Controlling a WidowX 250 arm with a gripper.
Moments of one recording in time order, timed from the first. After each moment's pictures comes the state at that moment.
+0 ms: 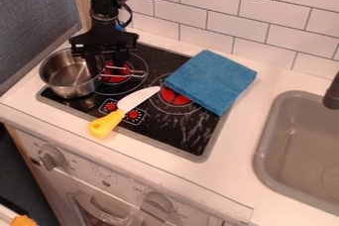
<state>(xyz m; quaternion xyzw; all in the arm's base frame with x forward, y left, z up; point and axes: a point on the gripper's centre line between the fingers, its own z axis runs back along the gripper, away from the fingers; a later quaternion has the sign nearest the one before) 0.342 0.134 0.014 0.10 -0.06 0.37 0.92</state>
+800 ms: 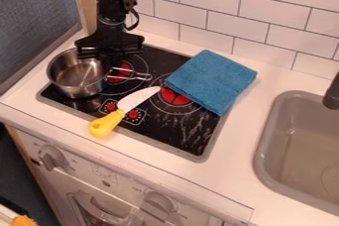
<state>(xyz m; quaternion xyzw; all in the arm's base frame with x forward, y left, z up) 0.336 0.129 0.012 0.11 -0.06 0.38 0.92</state>
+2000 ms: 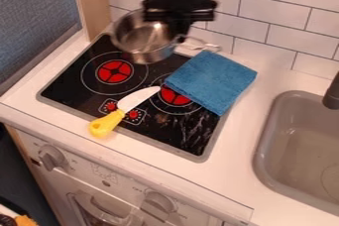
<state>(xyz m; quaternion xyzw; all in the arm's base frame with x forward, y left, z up) 0.401 0.004 0.085 0.05 -0.17 0.21 0.96</state>
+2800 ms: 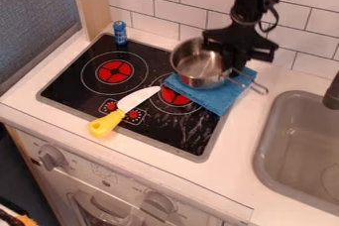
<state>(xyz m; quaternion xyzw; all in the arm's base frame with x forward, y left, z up) 0.405 -0.068 0.026 0.05 -0.11 0.07 0.99</state>
